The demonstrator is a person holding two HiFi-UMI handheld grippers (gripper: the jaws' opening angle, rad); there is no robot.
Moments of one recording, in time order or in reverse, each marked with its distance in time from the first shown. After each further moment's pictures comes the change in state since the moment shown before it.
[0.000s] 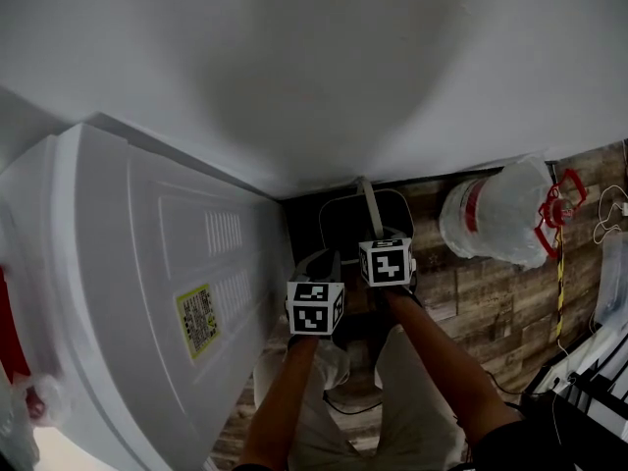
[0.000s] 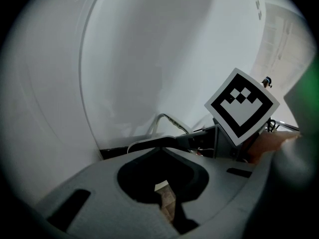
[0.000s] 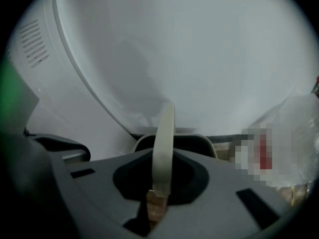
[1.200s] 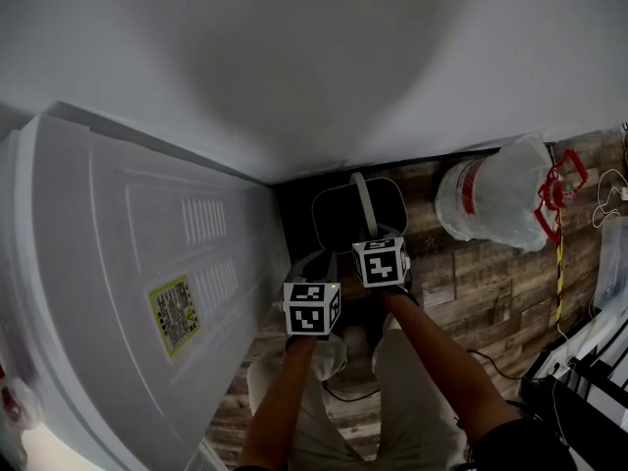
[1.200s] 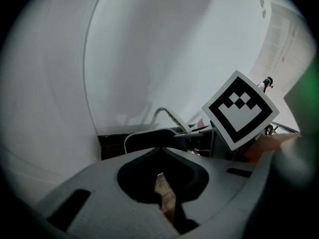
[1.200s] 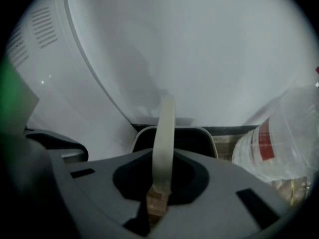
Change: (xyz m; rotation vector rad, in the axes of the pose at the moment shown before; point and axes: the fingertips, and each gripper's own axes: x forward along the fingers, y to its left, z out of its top) left arm -0.002 -0.012 -0.042 -0.033 0.065 -0.009; right arm 0.007 0.000 -0.040 -0.044 0.018 0.010
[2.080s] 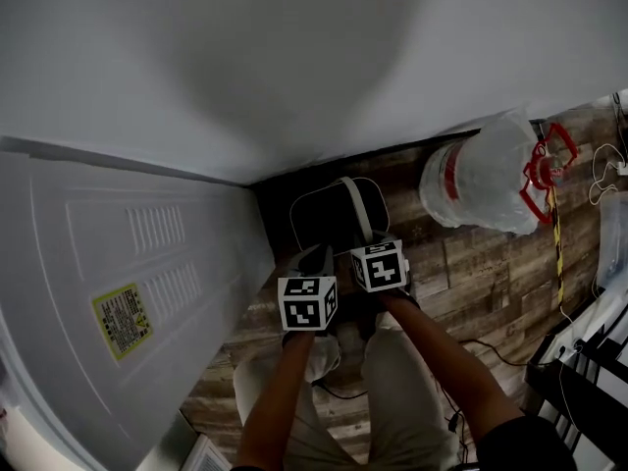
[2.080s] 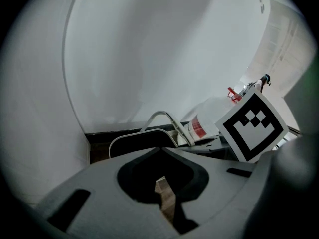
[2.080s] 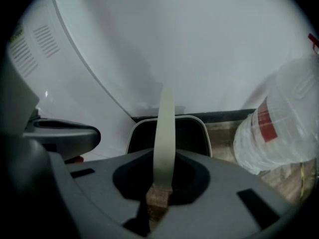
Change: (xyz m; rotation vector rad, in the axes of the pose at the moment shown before) left arm 0.030 -0.039 -0.007 0.018 0.030 -0.033; right arm -0.008 -0.029 -0.052 0.096 0.044 0.080
